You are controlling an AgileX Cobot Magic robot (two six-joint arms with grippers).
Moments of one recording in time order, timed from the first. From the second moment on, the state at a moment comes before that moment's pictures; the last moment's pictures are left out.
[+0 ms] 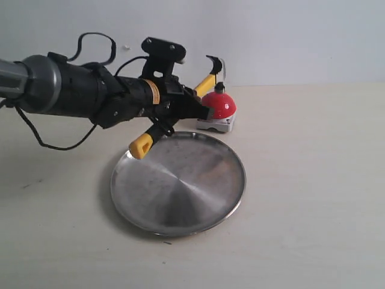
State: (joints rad) left arm -0.60 2.05 -1.34 0.41 -0.12 -0.43; right arm 0.32 0.35 -0.17 -1.62 -0.10 1.84
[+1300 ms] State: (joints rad) left arm -0.40 2.04 -0.95 1.05 -1.02 -1.13; right arm 0.32 0.35 -0.17 -1.62 -0.10 1.84
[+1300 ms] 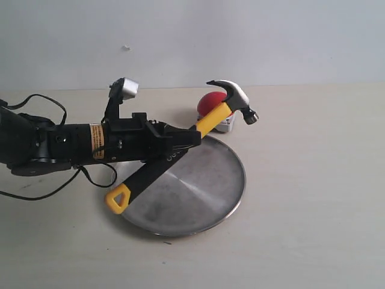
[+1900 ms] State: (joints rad) left arm -0.35 2.10 -0.95 0.99 -0.93 -1.22; right arm 0.32 0.35 -0.17 -1.62 -0.10 1.84
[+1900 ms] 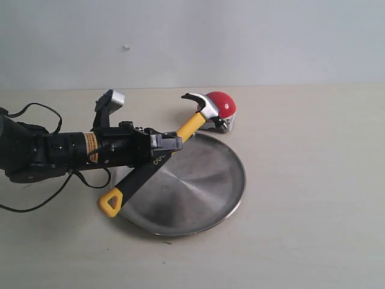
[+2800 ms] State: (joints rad) left arm -0.35 2.16 -0.95 0.90 -0.85 -1.24; right arm 0.32 0.35 -0.17 -1.62 -0.10 1.84
